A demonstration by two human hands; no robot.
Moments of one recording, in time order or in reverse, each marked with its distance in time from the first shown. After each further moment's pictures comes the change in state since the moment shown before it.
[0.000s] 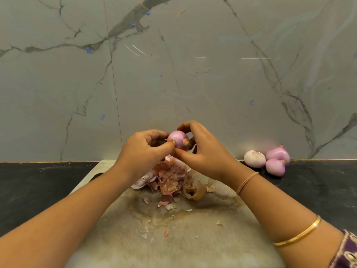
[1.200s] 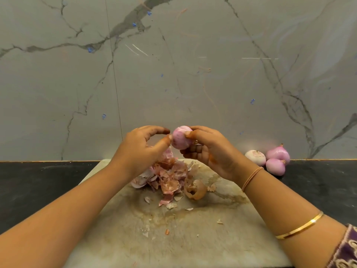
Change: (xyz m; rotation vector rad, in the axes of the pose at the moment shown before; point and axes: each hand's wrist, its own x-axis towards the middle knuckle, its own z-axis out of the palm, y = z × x) left_hand 0.008 -0.008 -0.012 0.370 0.022 0.160; right_hand 0.004 0.001 -0.007 0.790 -0.030 0.459
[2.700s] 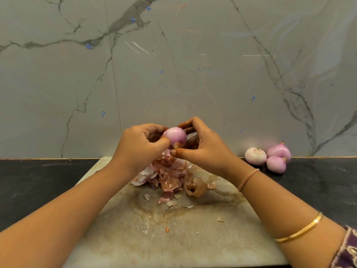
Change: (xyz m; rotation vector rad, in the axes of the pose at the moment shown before) left_hand -0.003 0.008 0.005 -0.134 0.100 -0.007; right_hand -0.008 0.000 0.011 -0.588 0.004 -0.291
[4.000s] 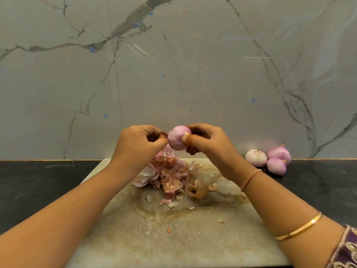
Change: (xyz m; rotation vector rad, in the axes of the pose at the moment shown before) left_hand 0.006 -0.008 -0.002 0.125 0.096 -0.035; right_hand 0.006 0.009 -0.005 0.239 0.108 0.066
